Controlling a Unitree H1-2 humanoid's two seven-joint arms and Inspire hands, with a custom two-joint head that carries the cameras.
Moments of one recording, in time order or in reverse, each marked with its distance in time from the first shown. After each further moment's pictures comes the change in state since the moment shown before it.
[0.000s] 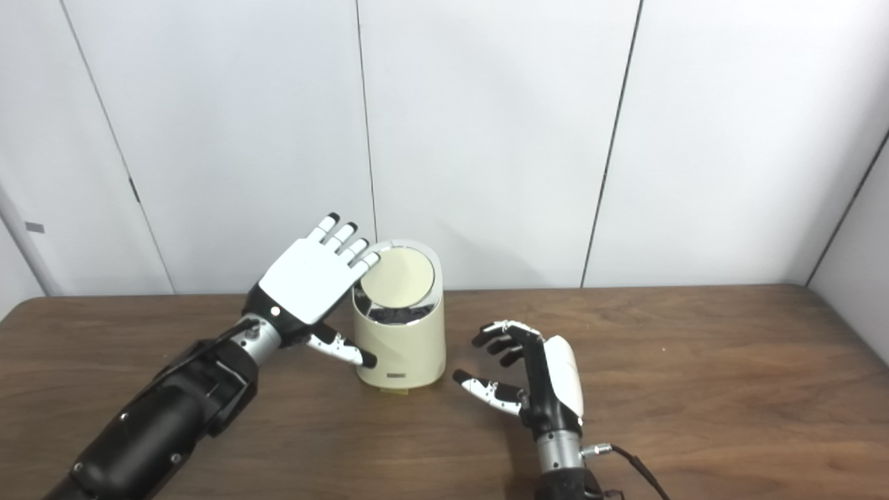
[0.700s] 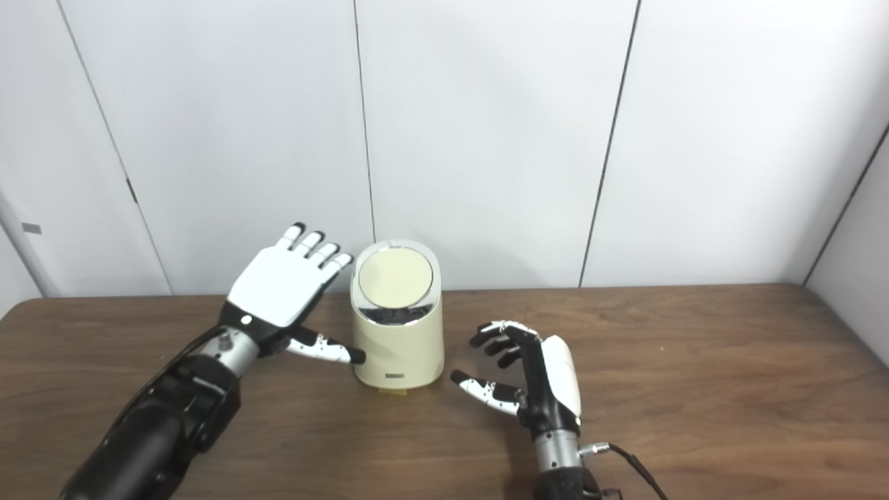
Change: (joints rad) left arm 0.116 -0.046 0.144 -0.051 -0.135 0.055 0.001; right arm -0.004 -0.003 0.002 0.006 0.010 -0.001 0.003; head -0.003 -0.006
